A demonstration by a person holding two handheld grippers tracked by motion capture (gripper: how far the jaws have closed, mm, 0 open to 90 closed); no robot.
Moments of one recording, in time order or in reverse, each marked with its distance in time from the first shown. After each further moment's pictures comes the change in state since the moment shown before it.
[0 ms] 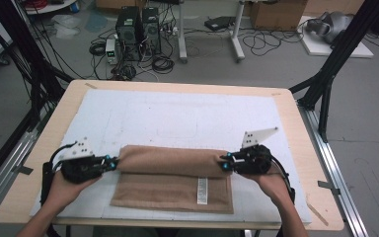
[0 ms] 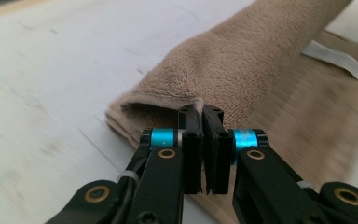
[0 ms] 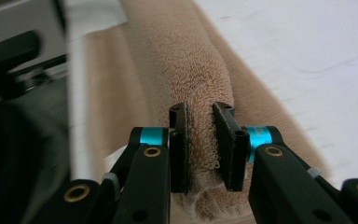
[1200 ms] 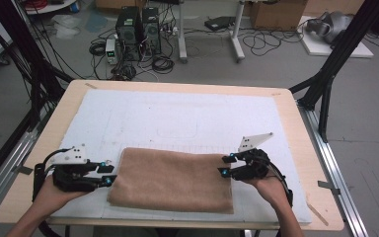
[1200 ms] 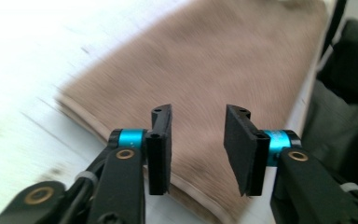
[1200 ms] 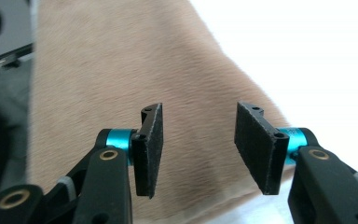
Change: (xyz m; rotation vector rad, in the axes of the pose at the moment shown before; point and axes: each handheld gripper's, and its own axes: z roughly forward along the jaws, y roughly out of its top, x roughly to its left) left arm 0.005 0.022 -0.013 0.036 -0.111 0.007; right arm -0.014 -0.013 0.013 0.065 -0.108 0.038
